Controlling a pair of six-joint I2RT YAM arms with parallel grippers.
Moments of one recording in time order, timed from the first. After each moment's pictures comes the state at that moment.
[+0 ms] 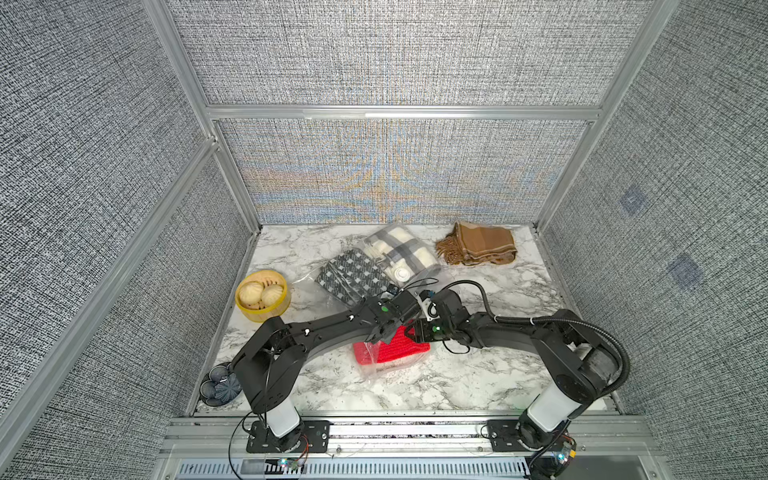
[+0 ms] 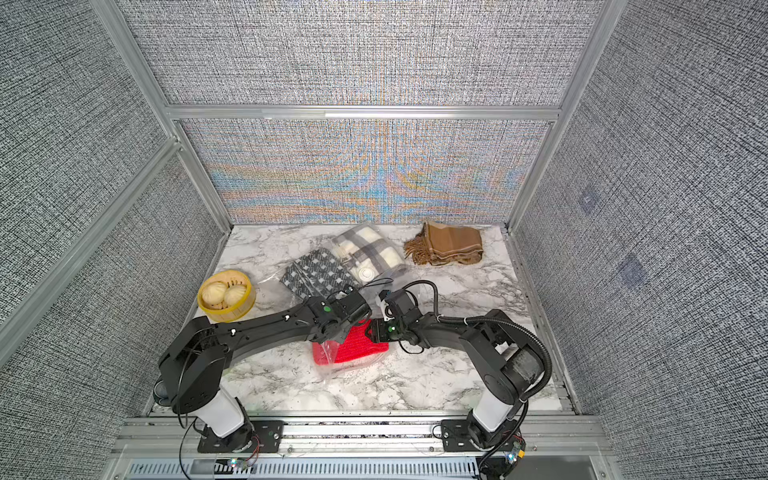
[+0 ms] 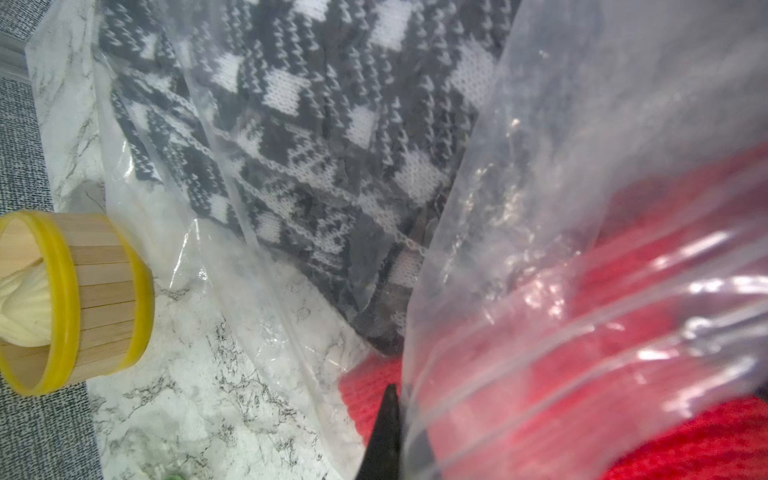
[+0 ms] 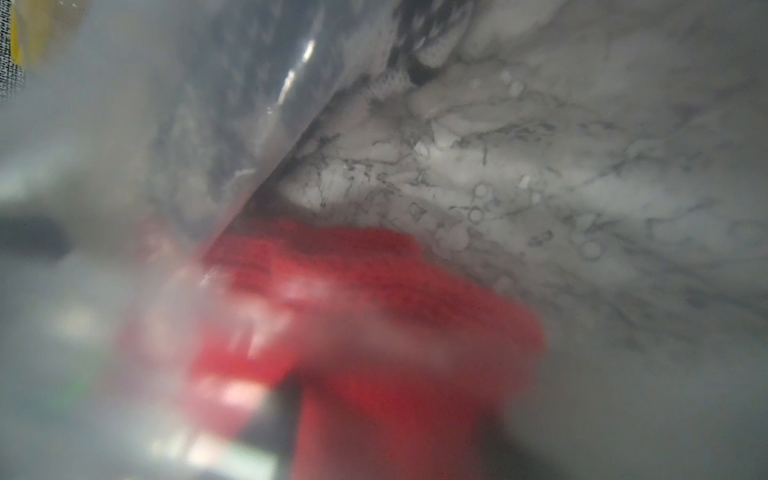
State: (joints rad) left arm -0.96 1.68 1.15 -0.83 -0.51 -0.45; right arm 0.67 1.66 0.73 0.05 -0.32 0.53
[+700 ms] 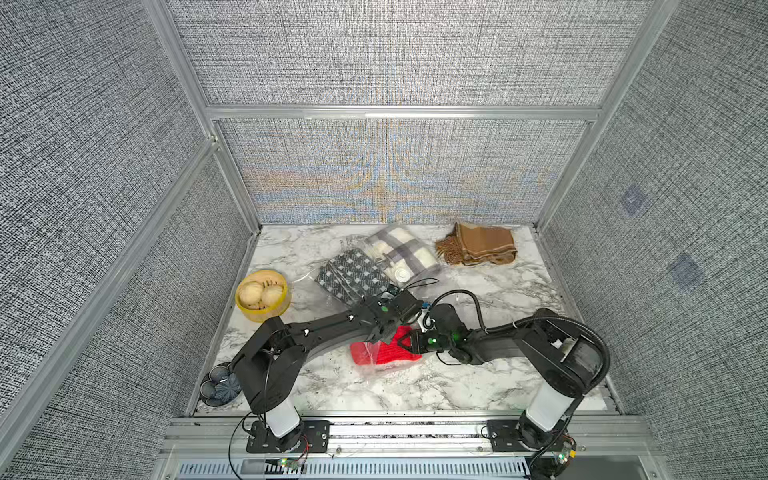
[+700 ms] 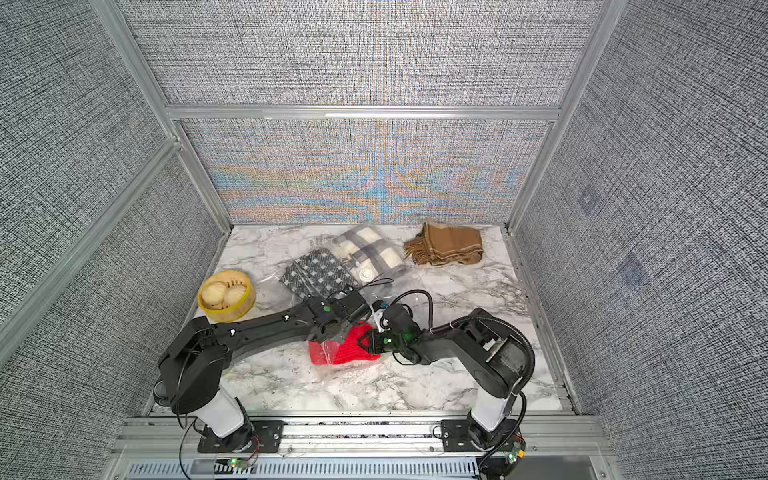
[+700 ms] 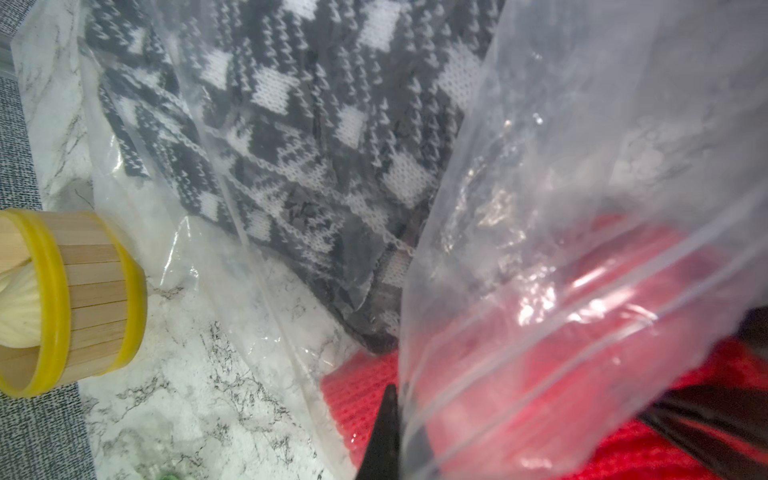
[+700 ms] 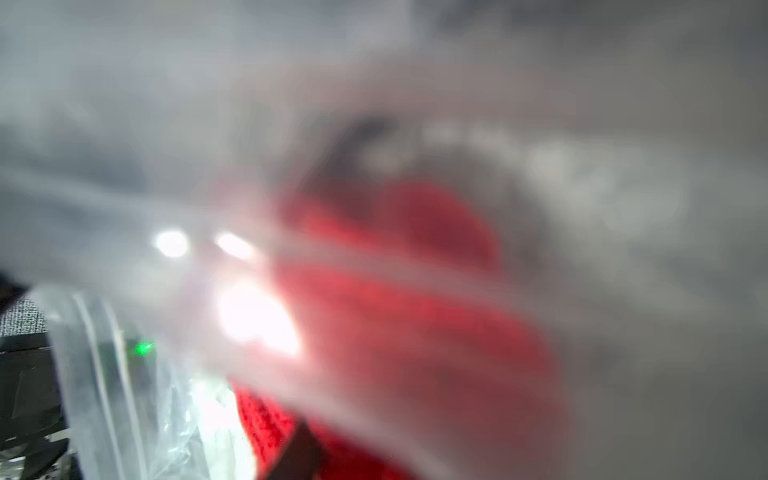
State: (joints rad) left arm -0.96 1.68 1.15 -0.83 -0.50 -0.45; right arm 0.73 1.75 0.59 0.43 -0.43 0.66
